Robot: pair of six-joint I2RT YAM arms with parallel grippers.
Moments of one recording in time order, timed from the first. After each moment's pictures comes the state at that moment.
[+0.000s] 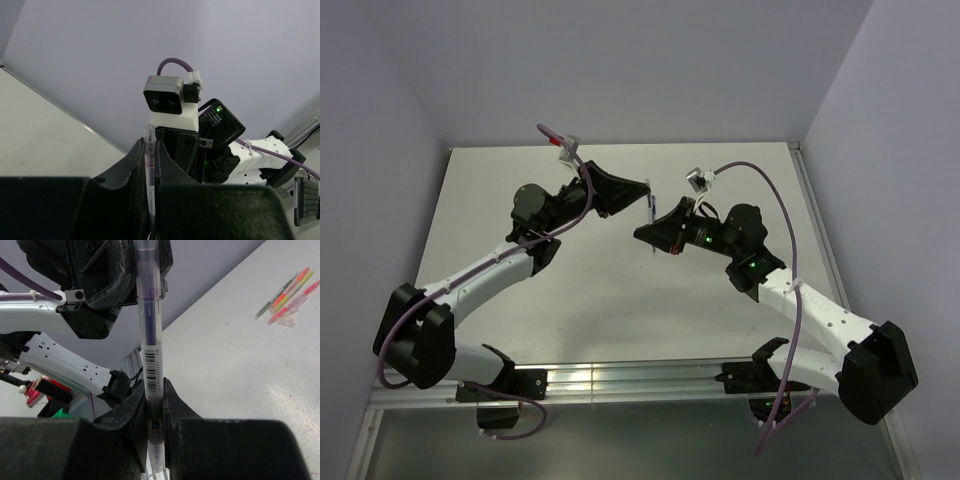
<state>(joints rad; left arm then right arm) -0.58 1.38 0.92 0.89 0.61 -0.95 0.54 1.09 0.69 0.50 -0.65 0.72</state>
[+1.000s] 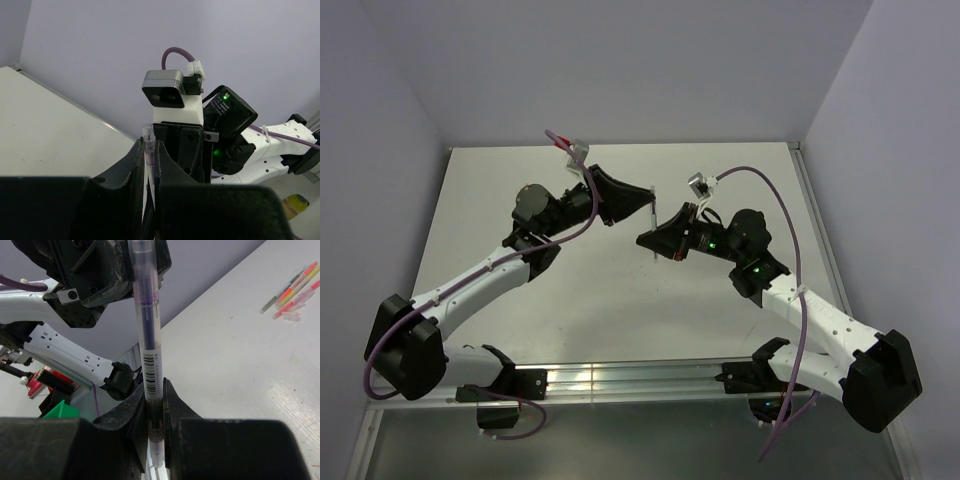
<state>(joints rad) -0.64 1.32 0.94 0.73 0.58 -0.75 0.54 1.04 0.66 0.49 -0.68 0.71</state>
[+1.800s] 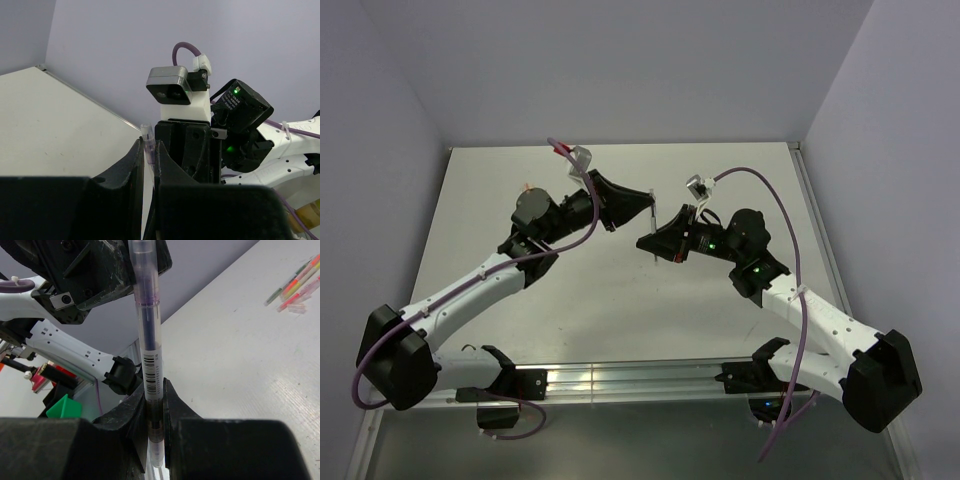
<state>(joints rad) -0.68 1.26 0.92 0.61 0.49 -0.63 0.54 1.04 0.66 0.46 -0.70 0.71</state>
